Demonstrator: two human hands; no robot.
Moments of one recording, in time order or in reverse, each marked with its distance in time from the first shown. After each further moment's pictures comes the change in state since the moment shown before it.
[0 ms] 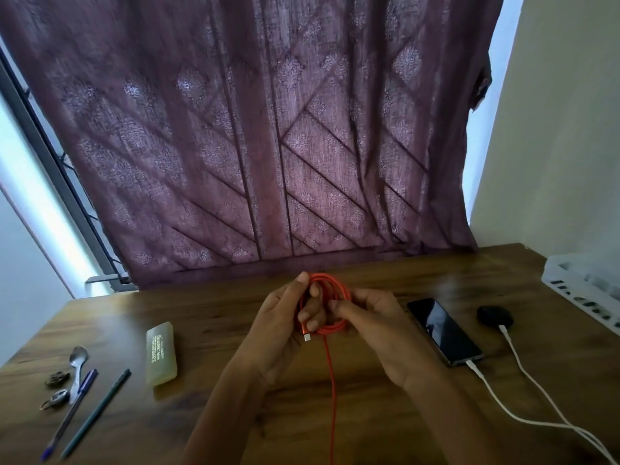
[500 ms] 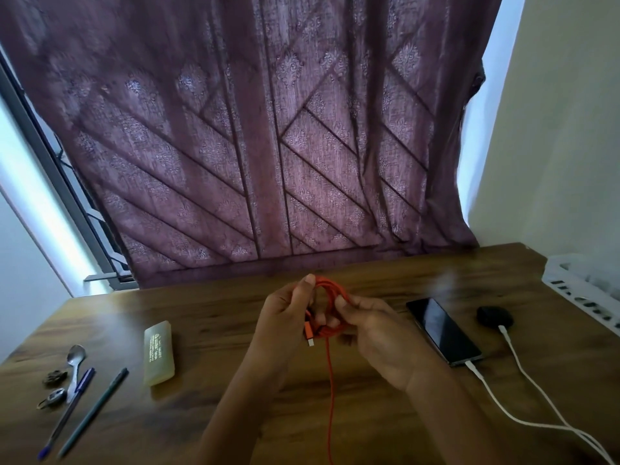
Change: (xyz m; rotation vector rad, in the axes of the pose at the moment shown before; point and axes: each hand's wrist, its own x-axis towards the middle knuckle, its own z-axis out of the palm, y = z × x) left_hand 0.000 -0.003 0.015 0.366 0.234 0.106; right_hand 0.002 0.003 -0.005 0.163 -0.153 0.166
